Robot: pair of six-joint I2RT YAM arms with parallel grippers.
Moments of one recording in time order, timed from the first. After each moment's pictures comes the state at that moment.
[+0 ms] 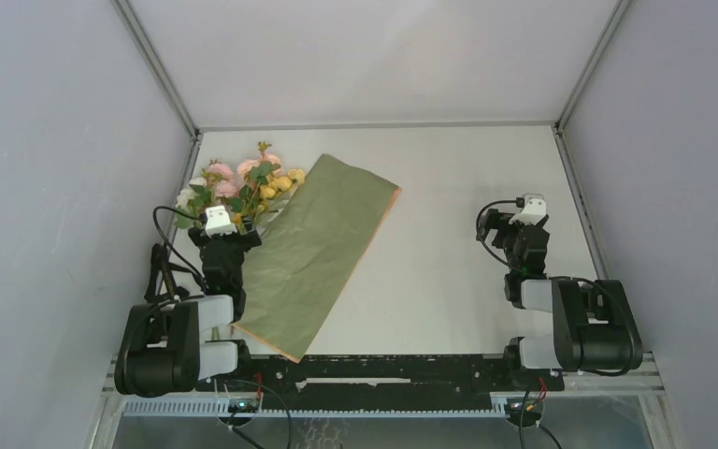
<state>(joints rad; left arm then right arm) 0.04 1.26 0.16 1.01 -0.22 -0.02 -0.03 1.37 0.24 0.88 0.00 0.12</state>
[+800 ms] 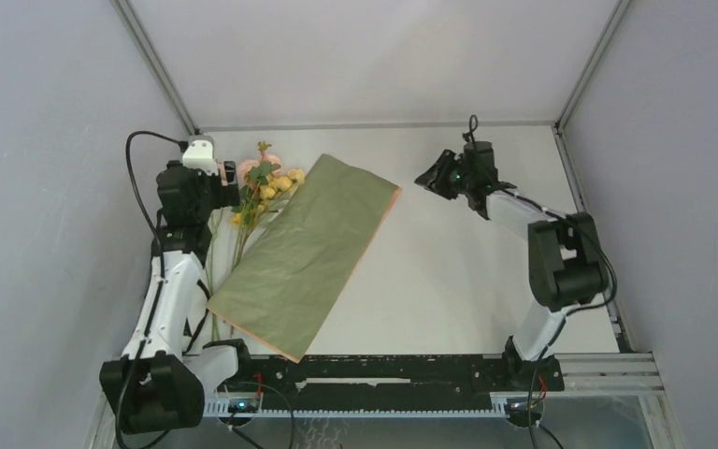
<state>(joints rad) 0.11 1.09 0.83 0.00 -0.01 0.12 0.18 1.69 1.06 0.07 -0.31 0.68</state>
